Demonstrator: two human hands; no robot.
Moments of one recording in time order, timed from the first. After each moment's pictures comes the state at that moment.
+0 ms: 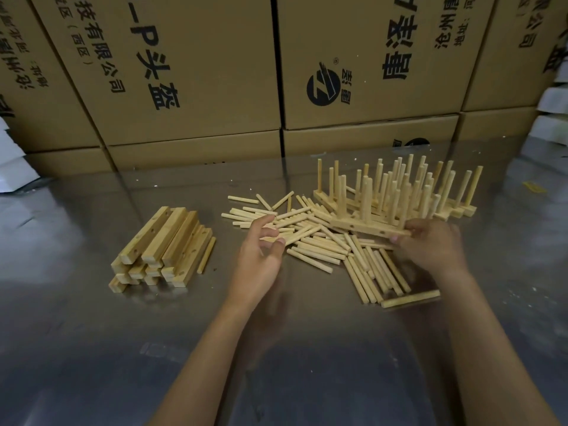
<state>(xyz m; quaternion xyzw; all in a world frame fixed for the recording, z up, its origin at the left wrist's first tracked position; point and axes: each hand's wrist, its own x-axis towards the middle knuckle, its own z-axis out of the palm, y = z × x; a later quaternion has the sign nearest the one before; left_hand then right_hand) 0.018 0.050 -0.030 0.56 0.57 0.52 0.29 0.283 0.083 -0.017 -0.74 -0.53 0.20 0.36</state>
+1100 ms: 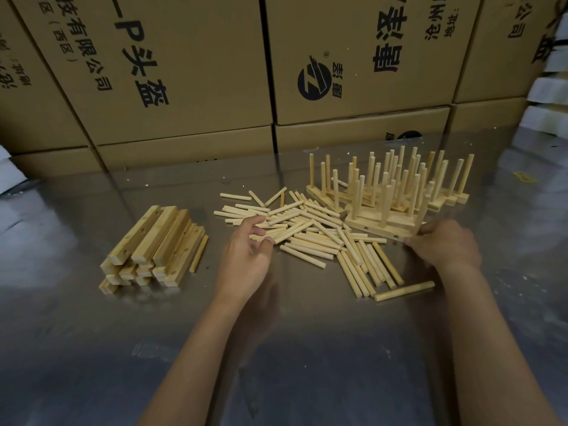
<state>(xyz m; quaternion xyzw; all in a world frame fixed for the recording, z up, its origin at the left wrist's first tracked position) 0.008 0.056 -0.036 0.60 0.61 0.47 0.22 0.310 0.085 -0.022 -0.81 -0.48 0.18 0.27</state>
